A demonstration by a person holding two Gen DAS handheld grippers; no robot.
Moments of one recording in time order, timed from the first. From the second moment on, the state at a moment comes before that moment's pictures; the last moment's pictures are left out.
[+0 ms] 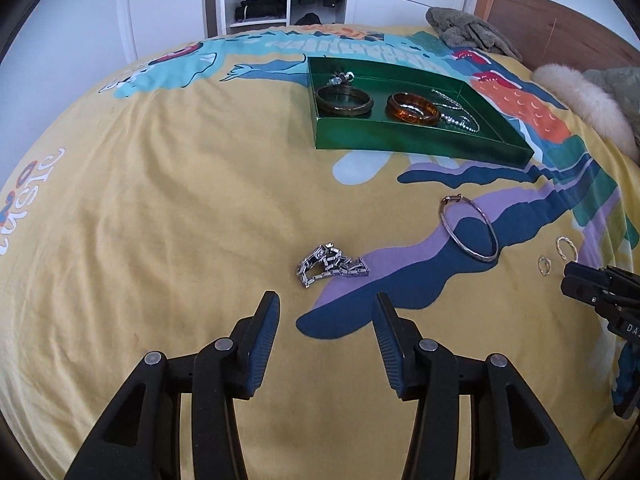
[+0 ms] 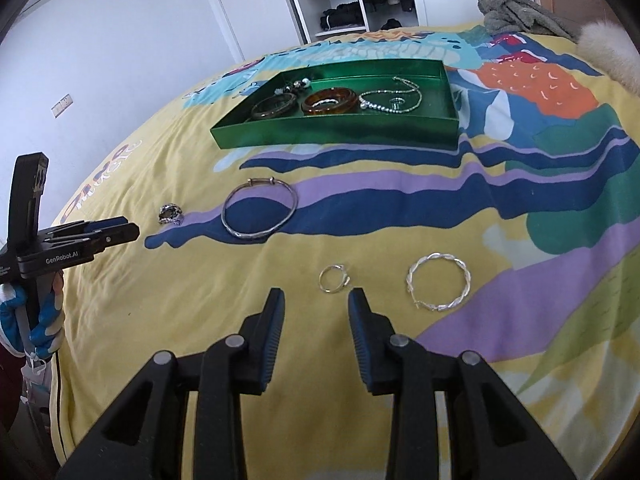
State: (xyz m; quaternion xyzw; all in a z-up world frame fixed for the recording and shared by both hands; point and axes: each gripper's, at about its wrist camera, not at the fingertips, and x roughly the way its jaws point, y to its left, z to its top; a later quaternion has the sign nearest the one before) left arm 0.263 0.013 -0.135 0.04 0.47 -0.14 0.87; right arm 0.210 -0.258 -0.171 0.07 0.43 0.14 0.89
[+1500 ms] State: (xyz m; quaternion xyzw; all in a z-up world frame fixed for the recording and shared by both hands) left arm 0.253 -0.003 -0.115 0.06 0.43 -0.15 0.89; right arm 0.198 -0.247 -0.162 0.06 0.41 0.12 0.90
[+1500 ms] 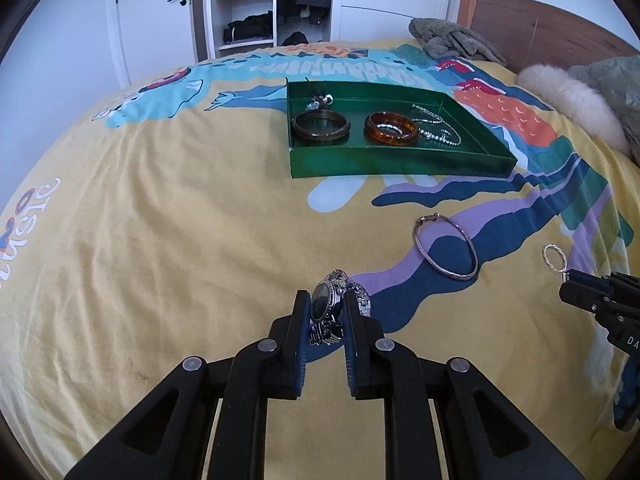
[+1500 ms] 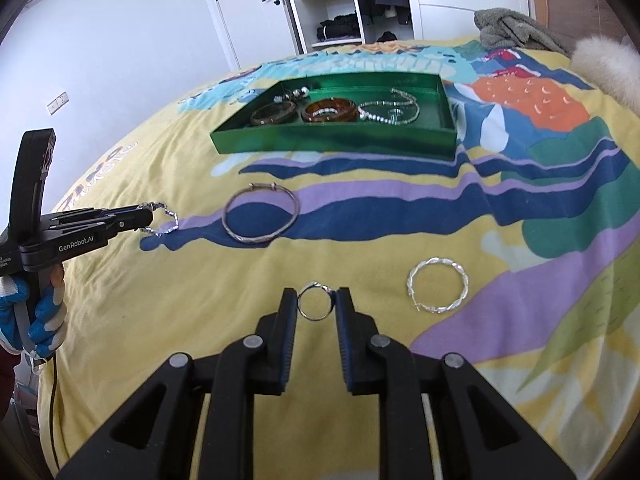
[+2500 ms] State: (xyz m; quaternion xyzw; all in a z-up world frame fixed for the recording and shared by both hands) left arm 0.427 -0.109 -0.028 0.05 0.38 -0.15 0.91; right arm 0.356 -0.296 -0.042 0.06 0.32 0.07 0.94
